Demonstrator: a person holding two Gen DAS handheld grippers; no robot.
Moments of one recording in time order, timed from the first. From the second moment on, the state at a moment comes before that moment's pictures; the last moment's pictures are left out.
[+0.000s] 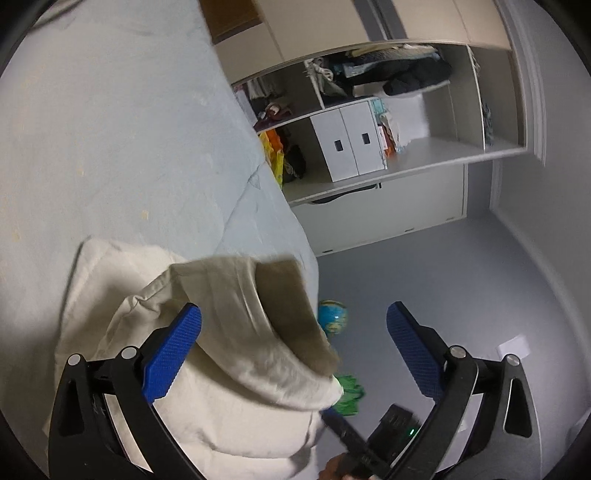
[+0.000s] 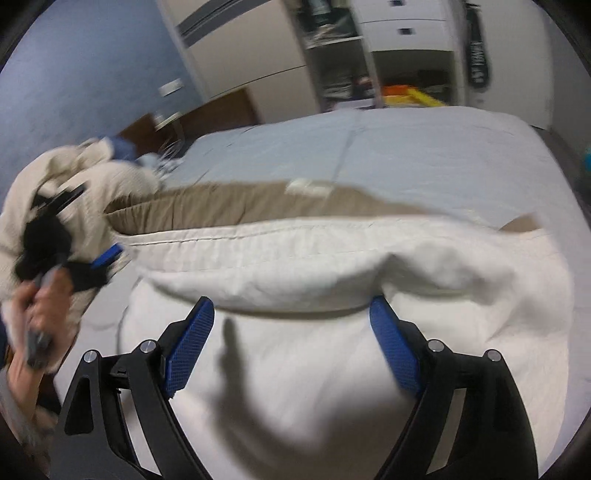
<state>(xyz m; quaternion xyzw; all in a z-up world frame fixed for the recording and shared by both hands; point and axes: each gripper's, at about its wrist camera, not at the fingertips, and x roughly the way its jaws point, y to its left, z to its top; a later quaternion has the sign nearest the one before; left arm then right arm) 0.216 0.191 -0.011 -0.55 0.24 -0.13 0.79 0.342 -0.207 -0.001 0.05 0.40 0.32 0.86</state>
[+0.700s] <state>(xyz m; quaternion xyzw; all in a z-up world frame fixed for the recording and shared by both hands) 0.258 0.055 -0.022 -0.21 0.39 -0.10 0.89 0.367 -0.247 0.001 0.08 0.37 0.15 0.91</state>
